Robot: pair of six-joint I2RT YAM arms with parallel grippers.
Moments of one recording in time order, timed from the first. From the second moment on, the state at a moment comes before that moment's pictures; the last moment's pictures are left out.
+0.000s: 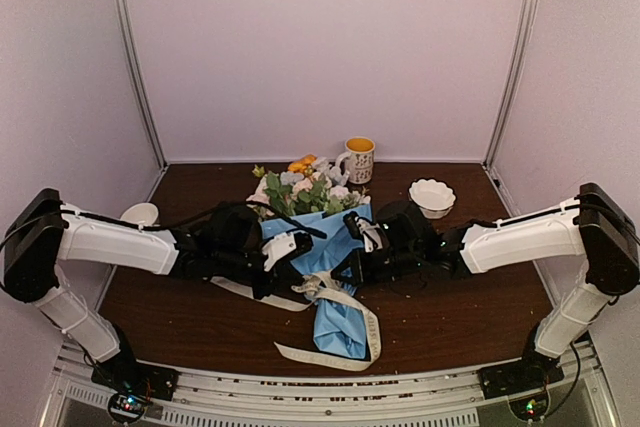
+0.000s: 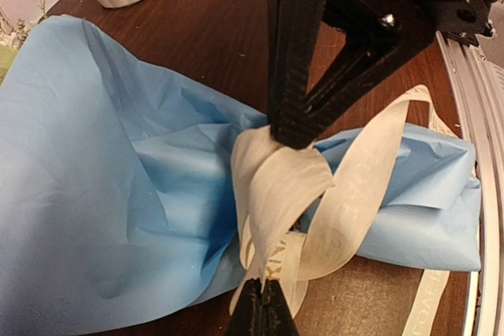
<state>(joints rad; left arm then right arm) -0.86 1.54 0.77 0.07 0.38 0.30 0.93 1.61 0.87 0.11 -0.27 0.71</state>
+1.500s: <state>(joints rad) -0.86 1.46 0.59 0.08 0.30 0.23 0.92 1.55 0.80 0.18 -0.33 0.71</state>
